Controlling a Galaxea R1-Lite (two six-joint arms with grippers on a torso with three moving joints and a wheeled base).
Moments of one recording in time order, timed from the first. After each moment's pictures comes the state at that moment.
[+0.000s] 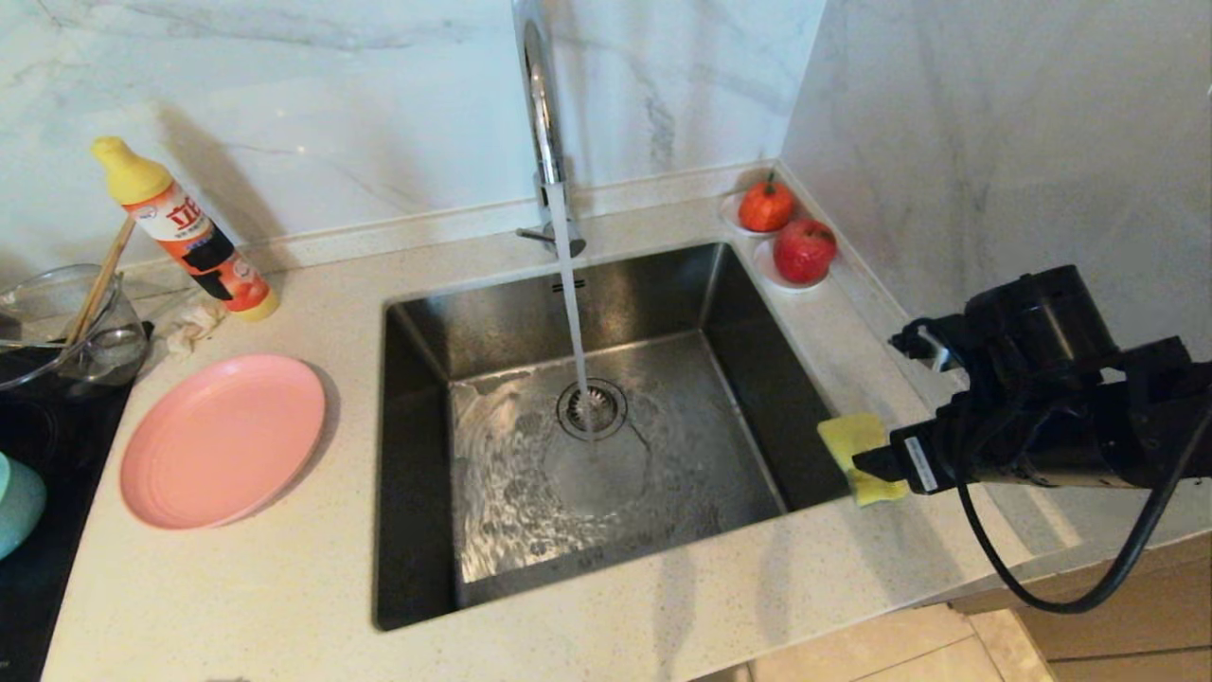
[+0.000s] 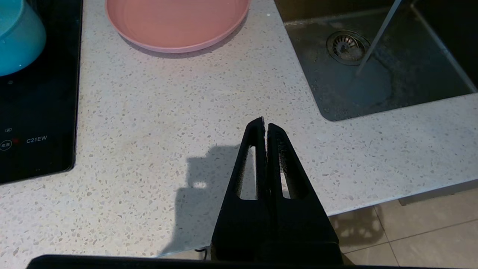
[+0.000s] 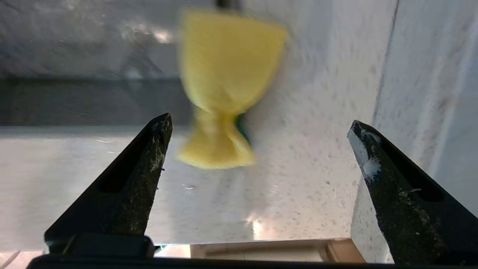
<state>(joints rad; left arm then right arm) 0.00 0.00 0.00 0.00 -0.01 0.01 0.37 1.62 -1.07 0.13 -0.24 0.02</state>
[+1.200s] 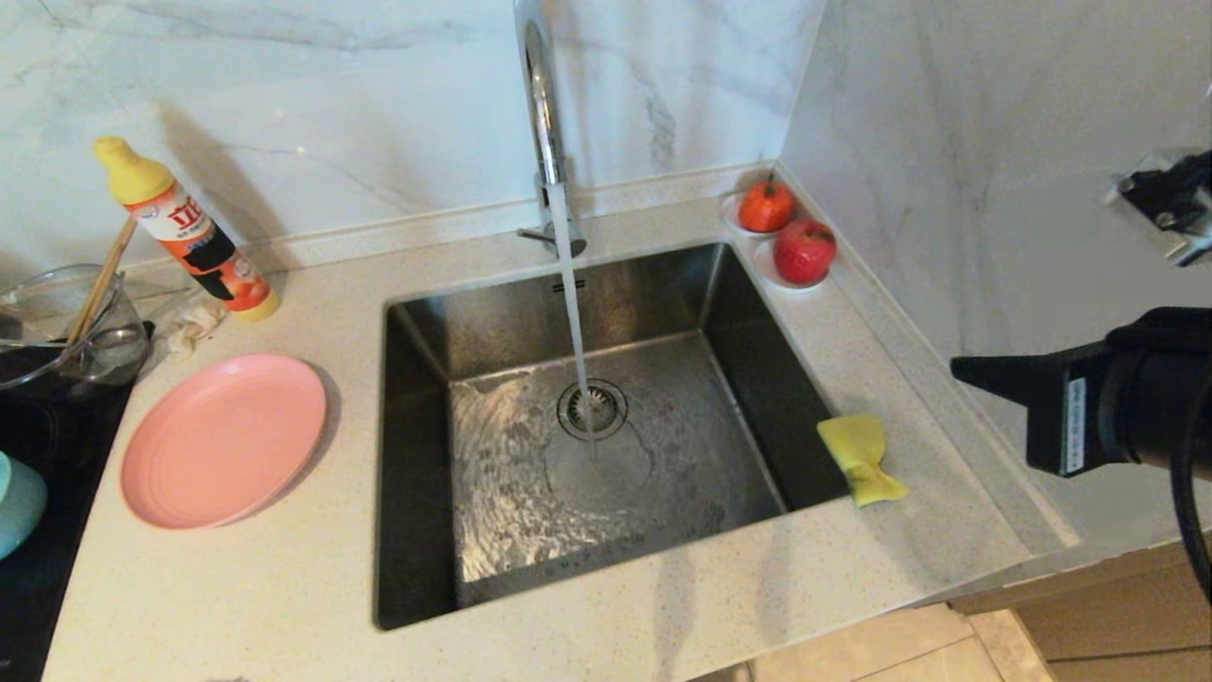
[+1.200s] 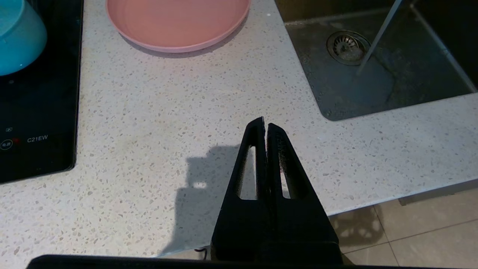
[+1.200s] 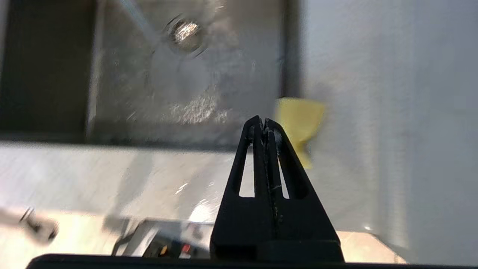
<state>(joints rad) 0.00 0.00 0.00 0.00 -0.01 0.01 0.71 1.23 -1.08 0.16 -0.41 0.15</state>
